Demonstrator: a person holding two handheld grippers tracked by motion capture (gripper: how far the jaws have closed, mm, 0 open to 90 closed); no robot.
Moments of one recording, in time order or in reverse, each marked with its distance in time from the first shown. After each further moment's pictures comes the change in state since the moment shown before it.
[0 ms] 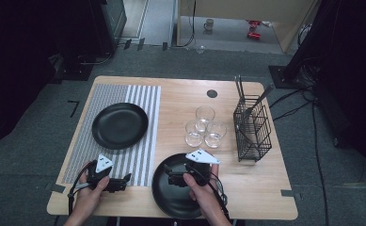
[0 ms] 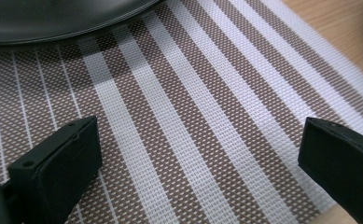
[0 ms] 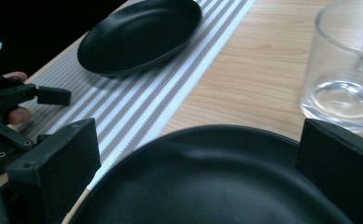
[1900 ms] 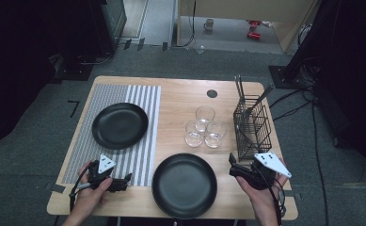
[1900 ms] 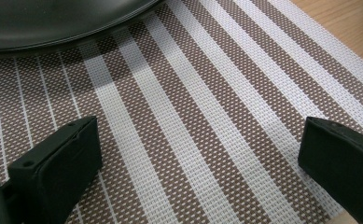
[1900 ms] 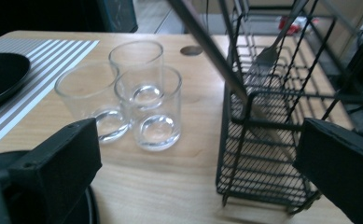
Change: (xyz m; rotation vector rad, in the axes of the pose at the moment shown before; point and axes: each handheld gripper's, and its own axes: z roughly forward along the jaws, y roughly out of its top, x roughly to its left) left arm -0.001 0.001 0.002 -0.001 0.006 0.011; right arm -0.107 0.001 -0.114 -0.198 -0.434 0.025
